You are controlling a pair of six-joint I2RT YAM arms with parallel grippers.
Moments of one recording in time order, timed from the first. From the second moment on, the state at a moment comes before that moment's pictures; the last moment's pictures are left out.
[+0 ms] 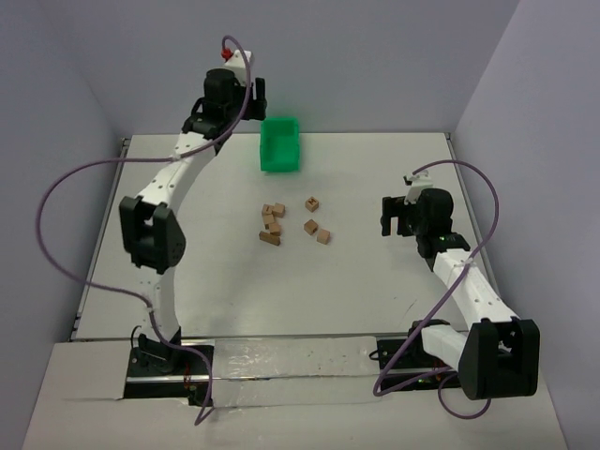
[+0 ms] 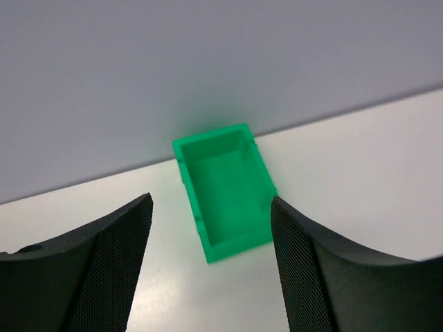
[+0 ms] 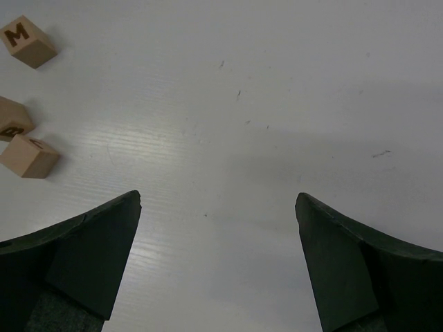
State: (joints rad) left arm -0.36 2.12 2.09 -0.23 -0.05 -0.06; right arm 0.03 1.08 0.64 -0.15 -0.10 -0.04
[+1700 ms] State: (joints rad) left arm -0.63 2.00 1.52 -0.47 -0.28 -0.35; right arm 0.03 1.02 0.66 -0.18 -0.18 -0.03
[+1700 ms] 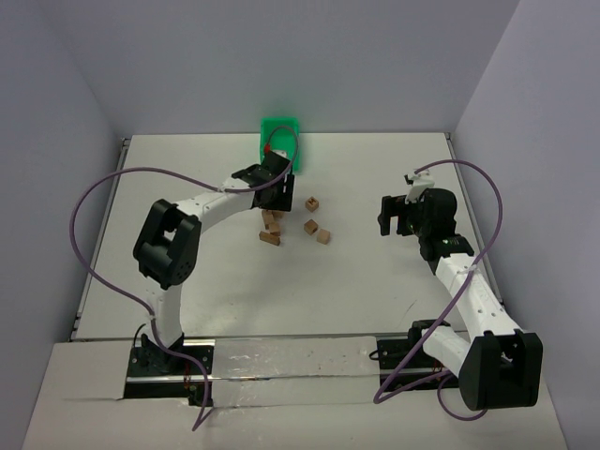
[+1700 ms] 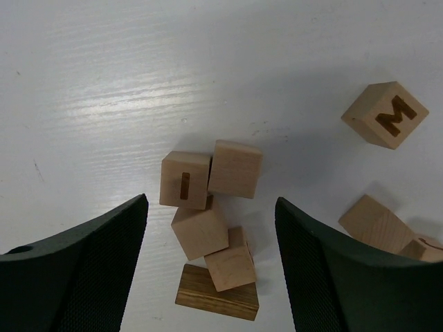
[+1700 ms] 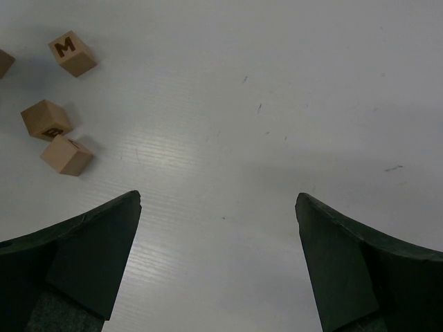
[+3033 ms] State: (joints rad) left arm -0.63 2.12 1.57 -0.51 -0.31 -0.40; right arm 0.03 1.03 0.66 -0.18 -0.18 -0.03
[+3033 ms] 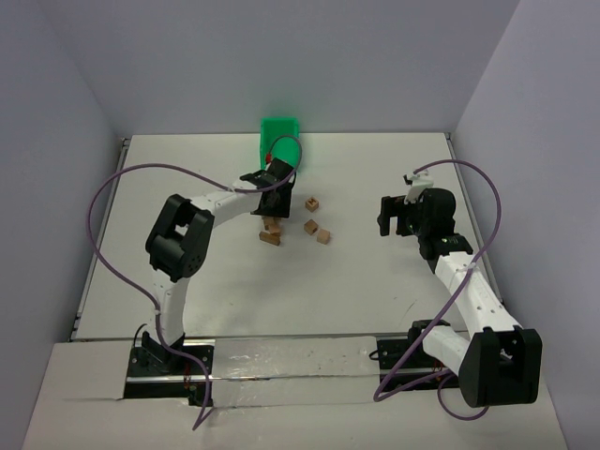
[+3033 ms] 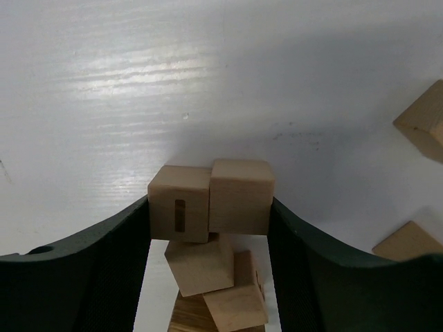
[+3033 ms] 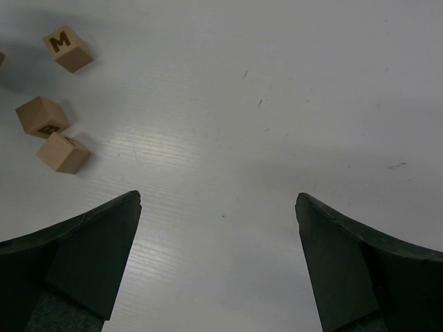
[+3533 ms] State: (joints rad) left arm -0.70 1.90 1.25 -0.45 -0.27 -0.38; right arm 0.03 1.03 0.66 -0.18 -0.18 -0.03
